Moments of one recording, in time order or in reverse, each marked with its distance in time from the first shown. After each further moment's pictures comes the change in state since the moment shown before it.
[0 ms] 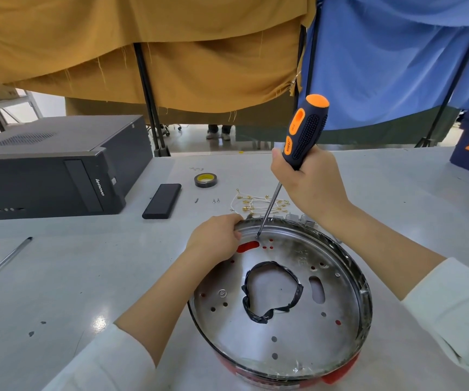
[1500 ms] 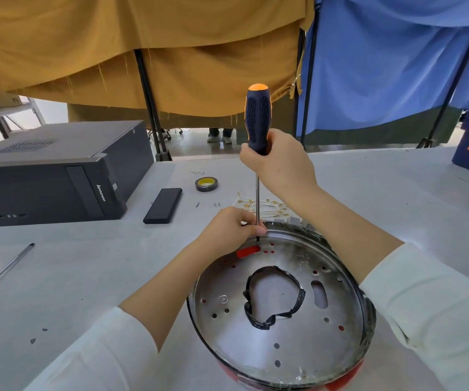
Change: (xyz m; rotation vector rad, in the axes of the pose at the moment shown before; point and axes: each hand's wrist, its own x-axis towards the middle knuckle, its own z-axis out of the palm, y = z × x) left_hand 0.013 0.015 -0.010 -0.492 -0.035 0.116; right_hand 0.032 -0.019 0.029 -0.135 -0.075 0.218
